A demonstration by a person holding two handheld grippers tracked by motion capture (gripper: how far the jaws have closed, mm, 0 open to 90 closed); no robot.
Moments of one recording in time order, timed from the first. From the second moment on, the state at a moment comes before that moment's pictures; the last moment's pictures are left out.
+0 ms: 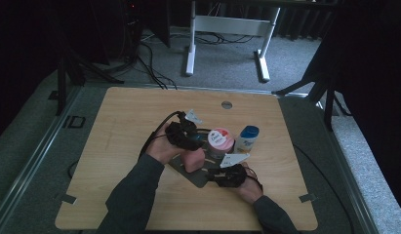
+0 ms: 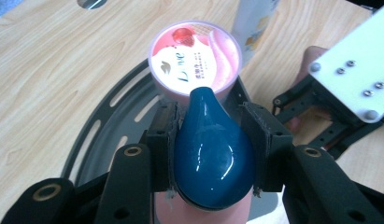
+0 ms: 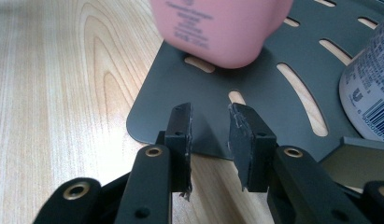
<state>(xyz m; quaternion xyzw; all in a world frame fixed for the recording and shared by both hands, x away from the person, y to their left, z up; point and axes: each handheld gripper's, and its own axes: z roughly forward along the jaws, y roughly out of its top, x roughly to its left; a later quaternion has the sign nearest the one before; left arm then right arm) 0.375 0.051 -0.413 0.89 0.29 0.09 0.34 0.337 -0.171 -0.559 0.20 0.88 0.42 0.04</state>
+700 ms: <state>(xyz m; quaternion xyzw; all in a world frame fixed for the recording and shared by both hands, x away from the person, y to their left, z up) 0.403 0.049 -0.416 0.87 0.33 0.12 0.34 0.338 -0.171 -0.559 0.20 0.88 0.43 0.04</state>
